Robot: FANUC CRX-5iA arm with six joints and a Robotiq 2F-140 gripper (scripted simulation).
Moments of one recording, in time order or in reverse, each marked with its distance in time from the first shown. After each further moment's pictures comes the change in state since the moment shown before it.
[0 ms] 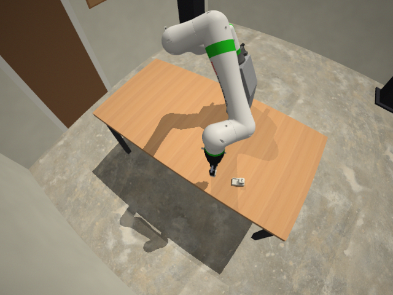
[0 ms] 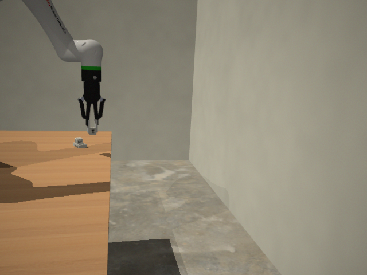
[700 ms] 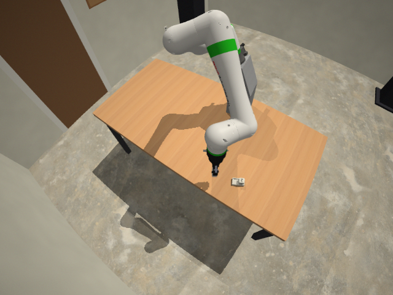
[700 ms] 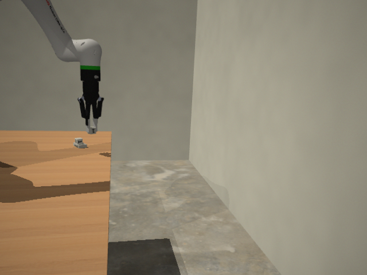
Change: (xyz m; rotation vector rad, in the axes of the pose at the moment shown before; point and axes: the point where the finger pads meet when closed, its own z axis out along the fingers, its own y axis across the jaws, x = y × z) arm 0.008 0.000 -0.002 -0.006 -0.008 -0.233
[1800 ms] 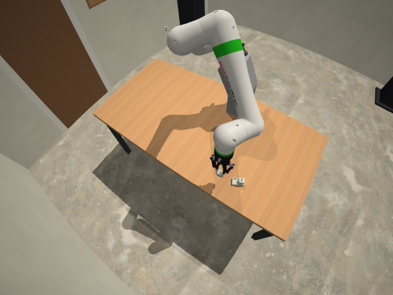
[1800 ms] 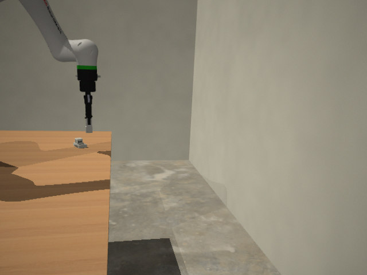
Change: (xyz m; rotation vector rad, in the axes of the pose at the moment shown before) arm 0.033 0.004 0.000 -0.003 -0.008 -1.093
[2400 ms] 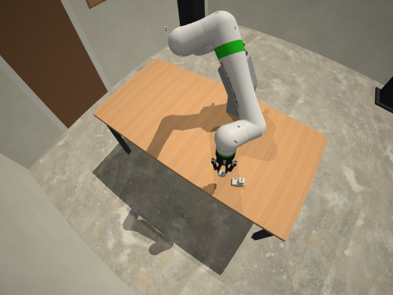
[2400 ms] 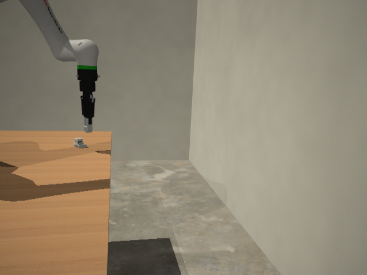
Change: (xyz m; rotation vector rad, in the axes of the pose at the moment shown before) arm 0.003 0.010 0.000 -0.009 0.014 -0.334
